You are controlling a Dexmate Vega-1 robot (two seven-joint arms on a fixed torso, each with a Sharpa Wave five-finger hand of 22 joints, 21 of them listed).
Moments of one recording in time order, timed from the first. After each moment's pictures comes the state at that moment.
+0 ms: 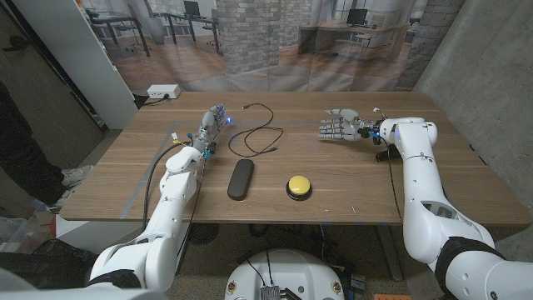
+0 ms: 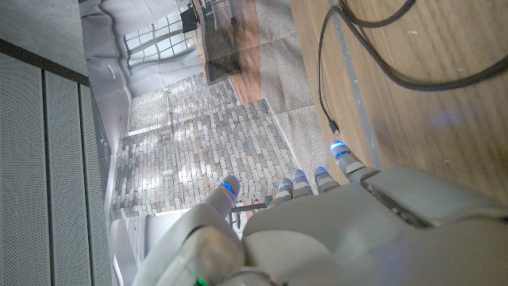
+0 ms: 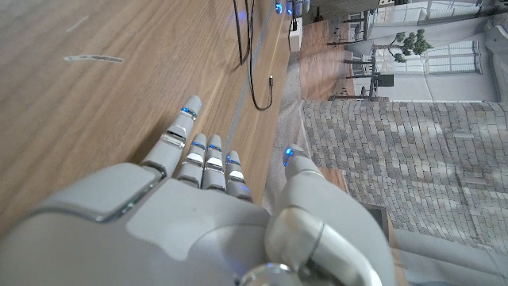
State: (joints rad) left arm 0.73 0.07 -0.18 -1.05 -0.12 -0.19 -0.40; left_hand 0.03 0.07 0.63 0.18 0.22 -0.14 0.01 0.18 0.17 -0.12 -0.01 0.20 0.18 -0.15 0.01 0.18 0.17 -0.13 -0.01 0.49 0.19; right arm -0.59 -0.06 0.23 -1.35 -0.23 -0.71 0.94; right_hand 0.39 0.13 0.37 -0.09 0.18 0.11 0.12 0.20 0.18 0.19 0.18 0.22 0.19 0.14 0.12 0.22 0.18 0.46 0.06 0.28 0.17
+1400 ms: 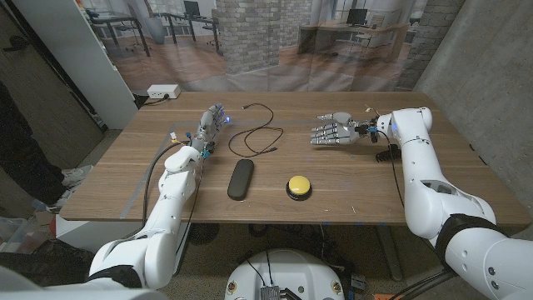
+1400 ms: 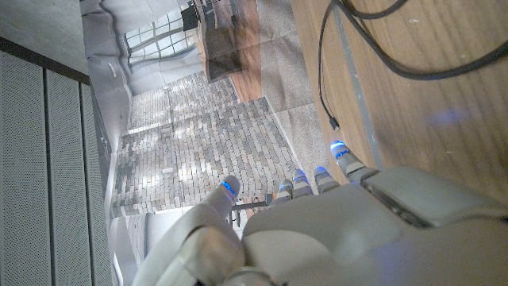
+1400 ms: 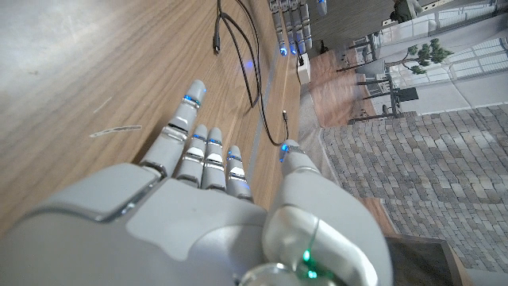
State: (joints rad) left arm 0.71 0.07 -0.18 -1.01 -0.13 -0.21 -0.42; left_hand 0.03 0.07 0.63 0.18 0.22 -0.15 0.01 0.18 0.17 -0.12 -0.01 0.20 0.18 -0.15 0.01 0.18 0.17 -0.13 -0.01 0.49 0.19; right arm -0.47 -0.09 0.18 -1.19 -0.28 -0.87 1.10; right_hand 0.45 0.15 0.37 -0.12 0.18 0.17 0.14 0.20 0.19 0.26 0.21 0.24 0.20 0.24 0.14 0.23 0.19 0.61 0.06 0.32 0.18
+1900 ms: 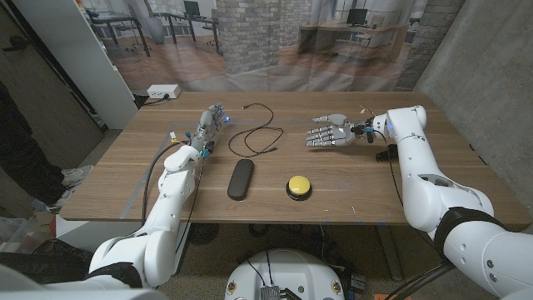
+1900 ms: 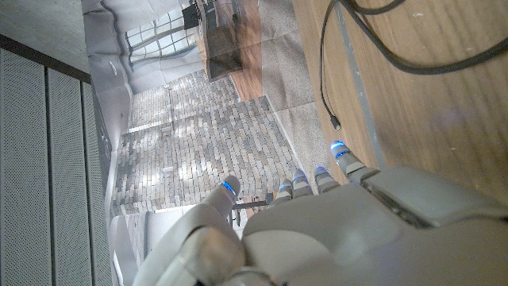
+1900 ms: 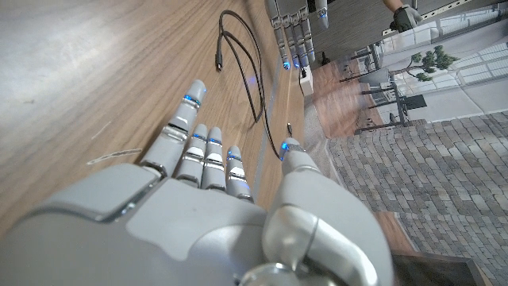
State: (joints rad) left arm 0.69 0.08 -0.18 -0.98 -0.13 -0.22 -0.43; left_hand 0.03 0.08 0.63 0.18 0.22 -0.15 0.01 0.18 0.17 -0.12 -0.01 0.20 0.18 -0.15 0.01 0.18 0.17 -0.13 -0.01 0.49 0.19; right arm -0.42 -0.09 0.16 -1.11 -0.29 -0.88 1.14; right_hand 0.47 0.14 0.38 -0.13 0.18 0.17 0.13 0.20 0.19 0.28 0.21 0.24 0.20 0.25 0.13 0.23 0.19 0.62 0.06 0.32 0.18
